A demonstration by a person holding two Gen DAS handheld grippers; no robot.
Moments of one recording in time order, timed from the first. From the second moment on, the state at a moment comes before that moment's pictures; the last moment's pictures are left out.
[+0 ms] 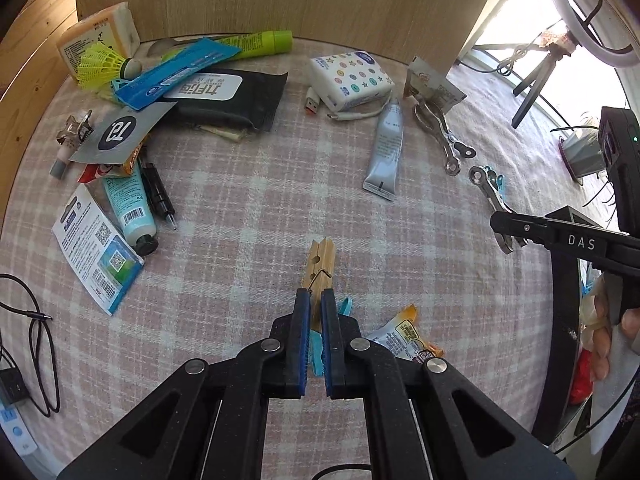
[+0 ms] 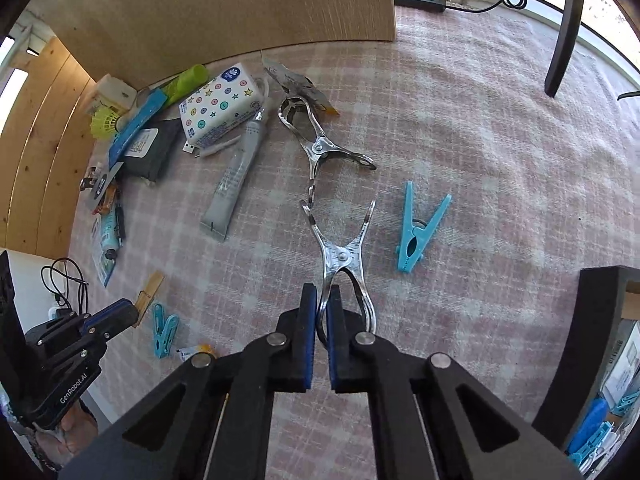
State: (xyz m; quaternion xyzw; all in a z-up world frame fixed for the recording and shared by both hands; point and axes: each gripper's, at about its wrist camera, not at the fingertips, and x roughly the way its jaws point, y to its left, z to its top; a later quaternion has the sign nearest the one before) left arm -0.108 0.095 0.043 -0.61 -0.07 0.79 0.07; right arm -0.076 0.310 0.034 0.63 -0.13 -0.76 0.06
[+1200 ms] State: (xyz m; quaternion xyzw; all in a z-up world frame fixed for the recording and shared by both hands) left arm -0.032 0.444 0.118 -0.55 0.04 0.78 0.29; right arm 0.174 0.580 0.117 0.52 -0.23 -0.81 -0.15
